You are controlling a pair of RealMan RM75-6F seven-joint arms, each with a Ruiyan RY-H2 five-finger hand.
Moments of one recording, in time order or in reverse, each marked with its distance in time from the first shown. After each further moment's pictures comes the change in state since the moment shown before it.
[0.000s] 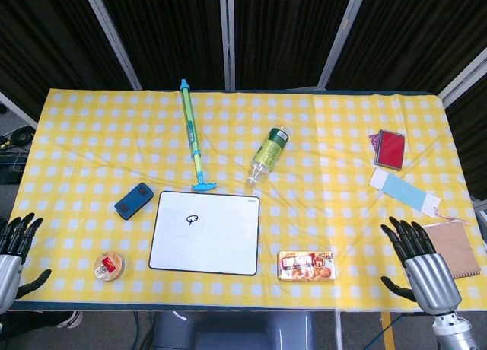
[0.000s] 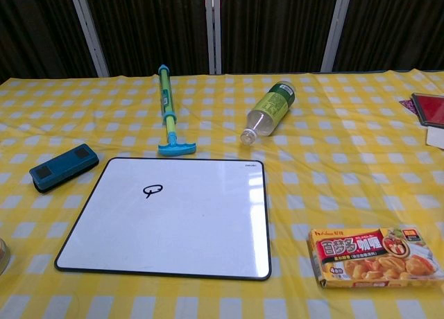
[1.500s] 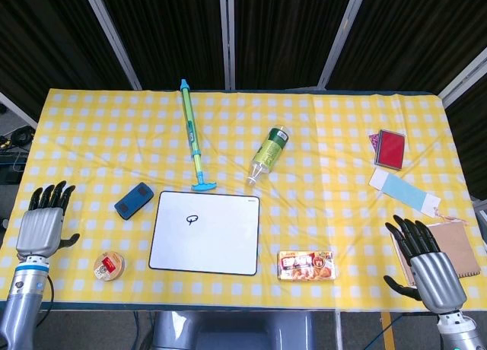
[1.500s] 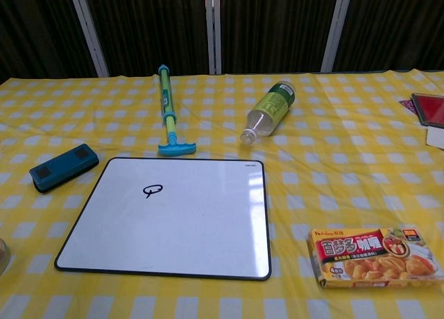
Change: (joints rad) left arm -0.261 -0.116 -0.224 -0.143 -0.535 -0.352 0.447; right arm 0.004 0.029 0.004 -0.008 0.013 -0.002 0.075
